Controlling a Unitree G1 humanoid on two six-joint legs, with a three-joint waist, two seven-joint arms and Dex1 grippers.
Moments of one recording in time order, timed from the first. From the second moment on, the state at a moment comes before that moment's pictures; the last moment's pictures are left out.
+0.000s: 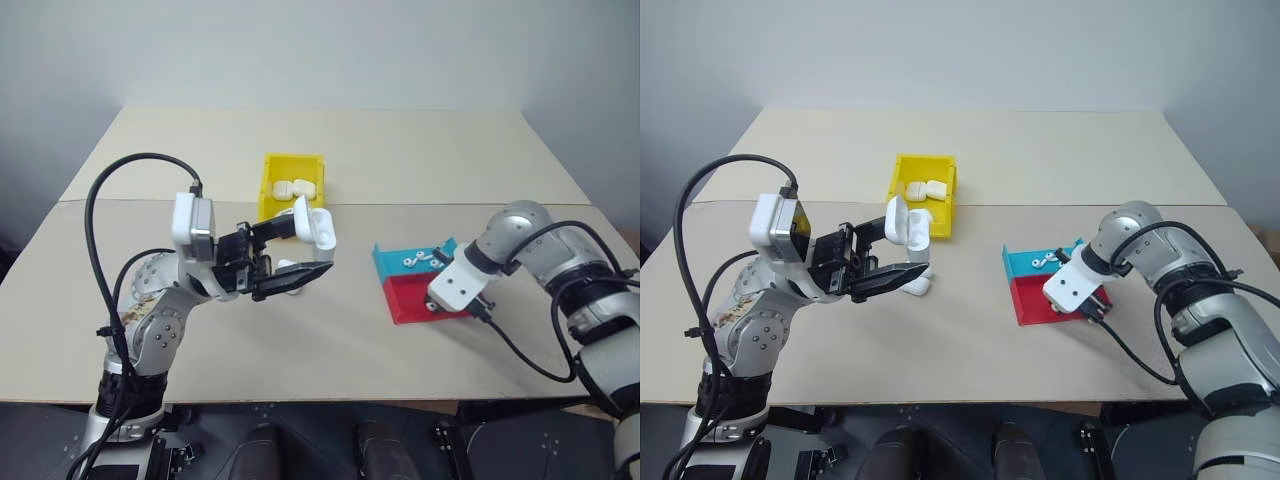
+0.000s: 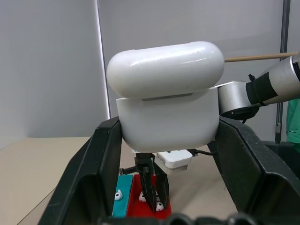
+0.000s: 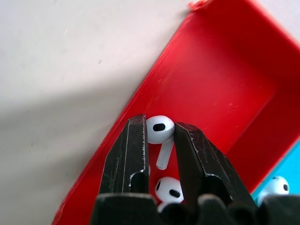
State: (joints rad) left arm -0.42 0.45 0.06 -0.30 -0.79 0.31 -1.12; right arm -0.98 -0.85 0.64 0.64 -0.10 -0.64 1.56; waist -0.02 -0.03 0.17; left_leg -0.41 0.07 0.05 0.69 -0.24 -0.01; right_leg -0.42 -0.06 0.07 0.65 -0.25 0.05
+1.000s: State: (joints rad) left arm -0.67 0.25 -0.05 -0.07 -0.74 0.28 -1.23; right arm -0.55 -0.69 -0.34 -0.48 1.22 0.66 0.57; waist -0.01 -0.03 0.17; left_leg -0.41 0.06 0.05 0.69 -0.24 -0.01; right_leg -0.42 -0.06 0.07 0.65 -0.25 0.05
